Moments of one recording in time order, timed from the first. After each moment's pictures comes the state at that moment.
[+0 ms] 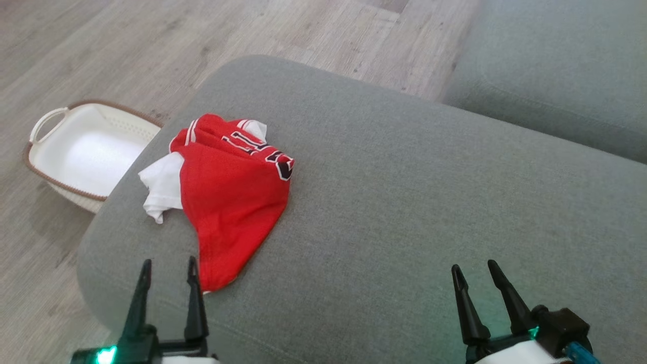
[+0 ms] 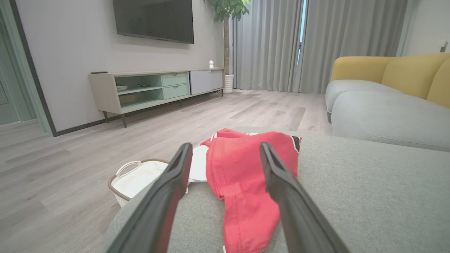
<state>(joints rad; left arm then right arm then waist) 0.15 0.07 -0.14 0.08 -0.08 0.14 -0.26 0.16 -0.04 0.17 0.19 0.23 0.13 -0.25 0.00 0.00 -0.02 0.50</state>
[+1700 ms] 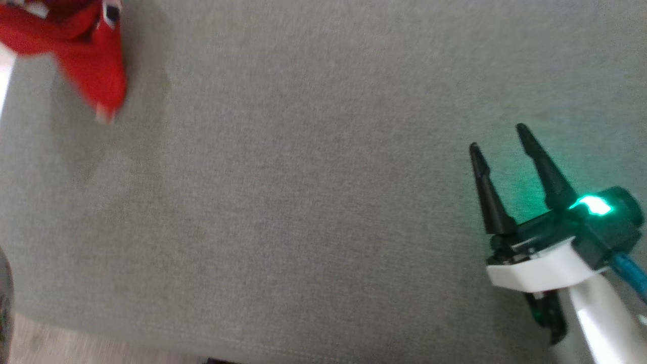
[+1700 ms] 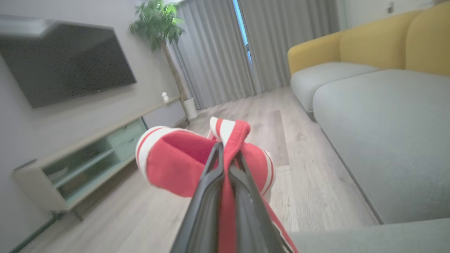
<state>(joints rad) -1.23 0.37 -0.16 0.93 -0.19 -0.12 -0.21 -0.14 -0.24 0.22 -0.02 0.15 0.13 -0.26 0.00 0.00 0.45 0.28</state>
